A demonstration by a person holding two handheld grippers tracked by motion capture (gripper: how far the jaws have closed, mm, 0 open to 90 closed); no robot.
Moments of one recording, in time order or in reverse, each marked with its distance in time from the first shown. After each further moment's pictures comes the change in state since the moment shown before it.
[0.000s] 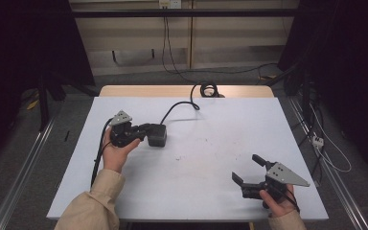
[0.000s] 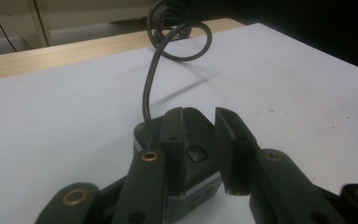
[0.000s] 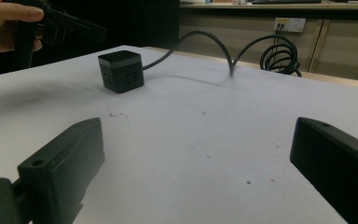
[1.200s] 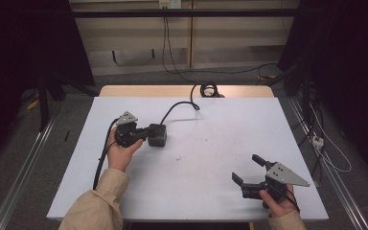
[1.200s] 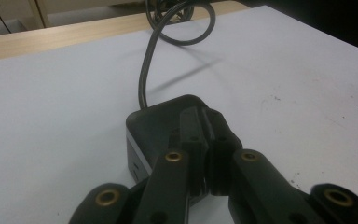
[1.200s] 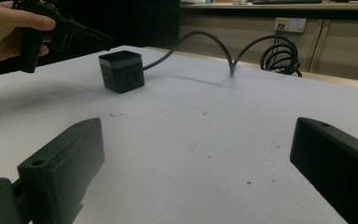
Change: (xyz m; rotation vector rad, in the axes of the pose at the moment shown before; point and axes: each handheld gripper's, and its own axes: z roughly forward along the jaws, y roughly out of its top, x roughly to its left) left arm -0.004 0.000 0.013 0.058 0.008 0.005; right arm 0.000 0.000 0.000 0.000 0.002 0.002
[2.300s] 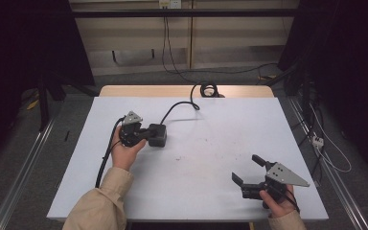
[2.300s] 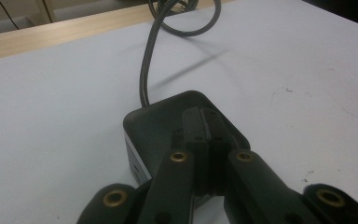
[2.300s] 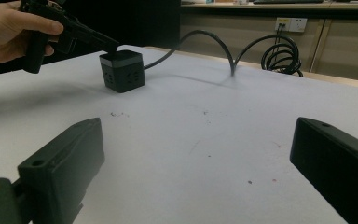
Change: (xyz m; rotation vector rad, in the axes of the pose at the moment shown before) left arm -0.004 0.000 0.010 0.034 0.042 0.029; right arm 0.000 -0.001 0.000 0.002 0.003 0.002
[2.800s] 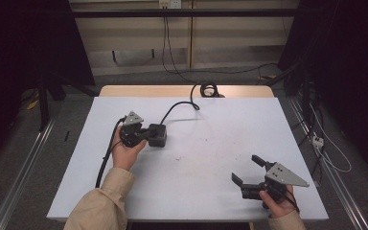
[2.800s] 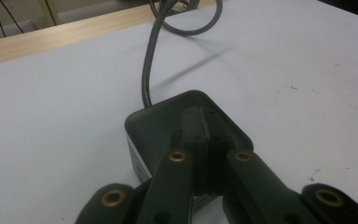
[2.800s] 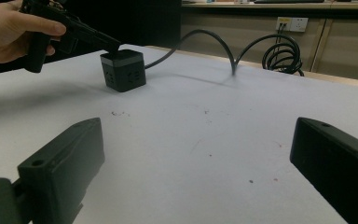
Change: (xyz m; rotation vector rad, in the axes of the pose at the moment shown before) left arm -0.001 0.000 0.001 0.007 0.016 0.032; right arm 0.001 0.000 0.000 0.002 0.003 0.001
